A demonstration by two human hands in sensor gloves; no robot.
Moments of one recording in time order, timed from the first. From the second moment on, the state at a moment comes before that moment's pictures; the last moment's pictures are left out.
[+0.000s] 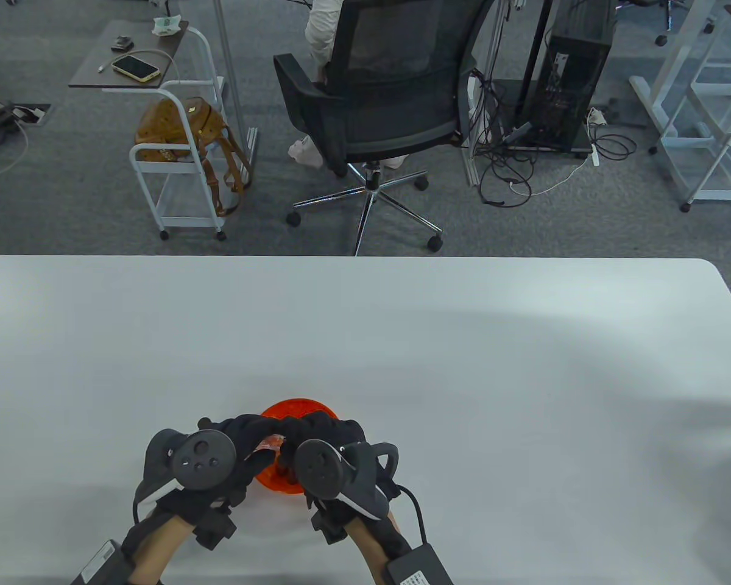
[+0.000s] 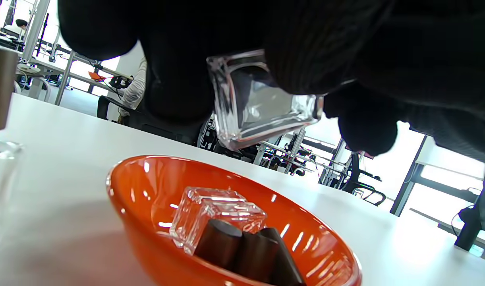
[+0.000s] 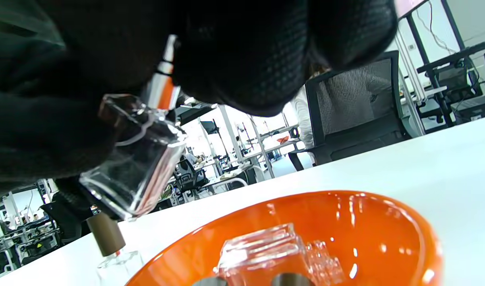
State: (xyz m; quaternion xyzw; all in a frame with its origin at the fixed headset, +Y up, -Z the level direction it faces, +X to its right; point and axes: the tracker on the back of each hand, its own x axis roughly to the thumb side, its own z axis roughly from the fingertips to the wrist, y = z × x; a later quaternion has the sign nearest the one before) left_hand -0.233 -0.692 -0.281 0.03 -0.22 0.20 0.95; right_hand -0.048 -0.688 -0.273 0.16 -0.13 0.96 0.20
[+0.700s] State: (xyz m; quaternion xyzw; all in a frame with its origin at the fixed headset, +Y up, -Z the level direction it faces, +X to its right) left_hand -0.233 -0.693 -0.281 0.02 -0.23 0.19 0.95; right_hand -0.048 -0.687 -0.273 0.16 -0.13 0.96 0.20
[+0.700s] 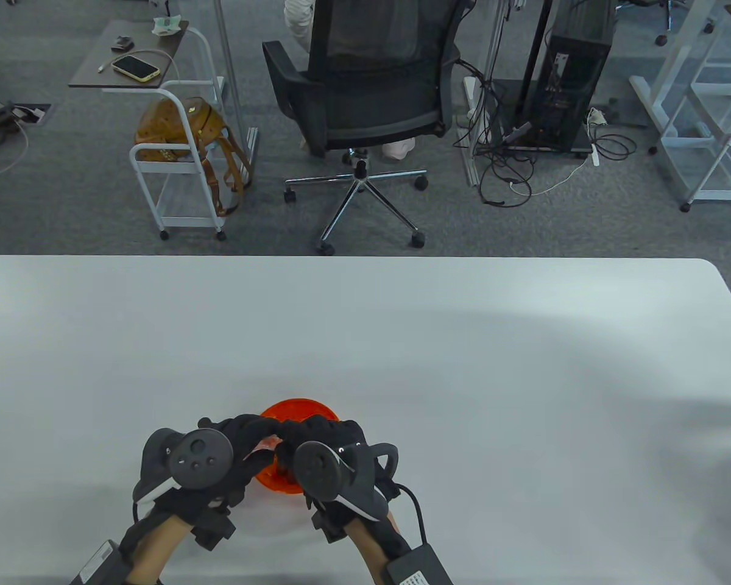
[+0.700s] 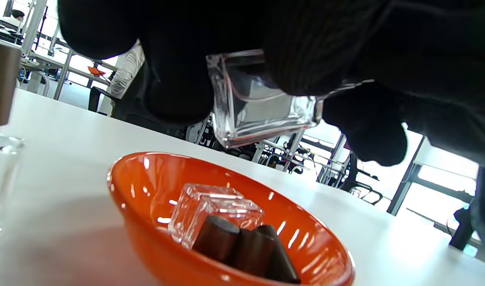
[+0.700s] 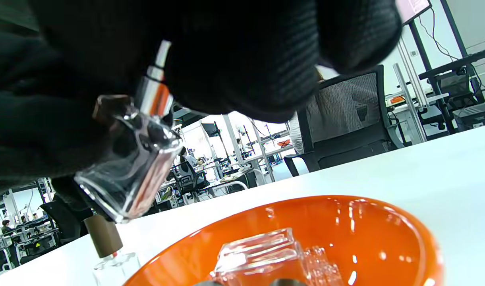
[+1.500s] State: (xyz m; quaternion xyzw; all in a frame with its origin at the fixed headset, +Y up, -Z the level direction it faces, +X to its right) left_hand -0.233 -0.693 -0.281 0.03 -0.23 0.20 0.95; right_hand -0.049 -0.688 -0.272 0.16 -0.13 0.96 0.20
